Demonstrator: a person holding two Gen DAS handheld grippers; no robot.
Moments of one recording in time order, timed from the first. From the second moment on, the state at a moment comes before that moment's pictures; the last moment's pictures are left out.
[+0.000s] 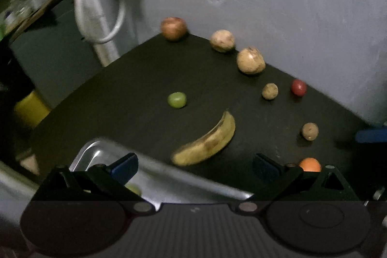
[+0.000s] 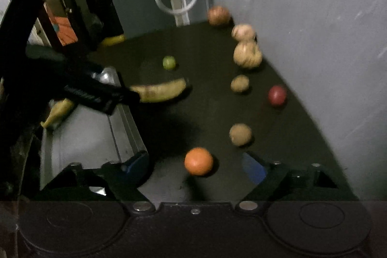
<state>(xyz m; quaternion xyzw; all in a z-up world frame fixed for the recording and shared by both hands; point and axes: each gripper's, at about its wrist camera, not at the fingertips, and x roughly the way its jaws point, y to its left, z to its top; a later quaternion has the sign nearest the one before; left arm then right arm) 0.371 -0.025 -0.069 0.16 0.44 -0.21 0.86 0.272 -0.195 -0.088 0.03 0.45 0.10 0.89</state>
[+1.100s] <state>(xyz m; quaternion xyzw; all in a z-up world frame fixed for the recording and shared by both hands) 0.413 -0.084 -0.120 0.28 0.46 -0.25 0.80 0.288 -0.201 -0.112 0.00 0.45 0.15 0.88</state>
